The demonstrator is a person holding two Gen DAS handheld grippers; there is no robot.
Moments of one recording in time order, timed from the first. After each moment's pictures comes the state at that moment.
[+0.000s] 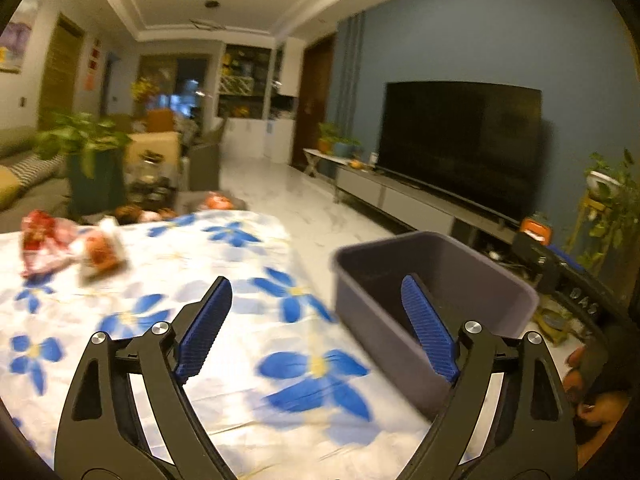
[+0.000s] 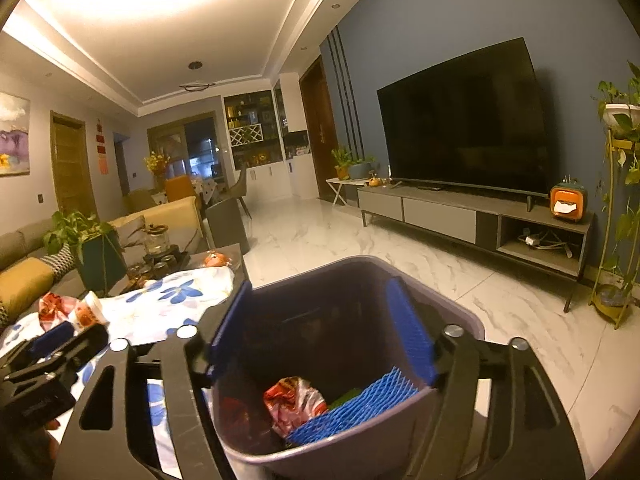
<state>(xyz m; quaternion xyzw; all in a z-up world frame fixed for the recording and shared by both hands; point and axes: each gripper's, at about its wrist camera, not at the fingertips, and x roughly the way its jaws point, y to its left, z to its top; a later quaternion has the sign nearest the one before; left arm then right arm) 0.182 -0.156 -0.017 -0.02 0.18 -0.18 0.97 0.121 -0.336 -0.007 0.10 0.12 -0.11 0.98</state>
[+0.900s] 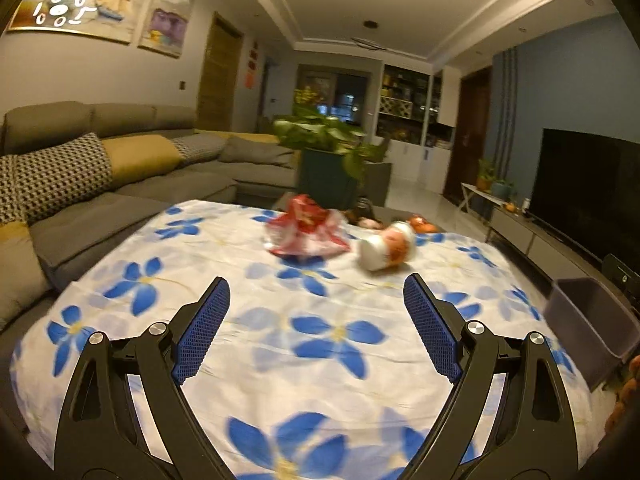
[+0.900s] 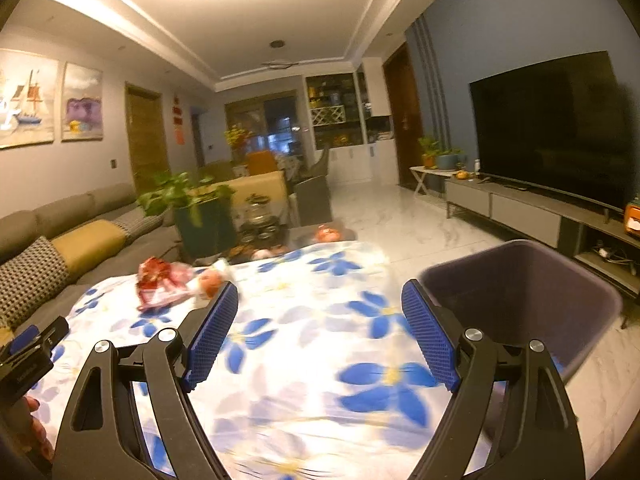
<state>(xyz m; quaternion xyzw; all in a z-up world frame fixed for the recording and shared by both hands) 0.116 0.105 -0.011 -0.08 0.16 0.10 0.98 0.140 -0.151 0.011 0.07 0.14 0.03 0.99</state>
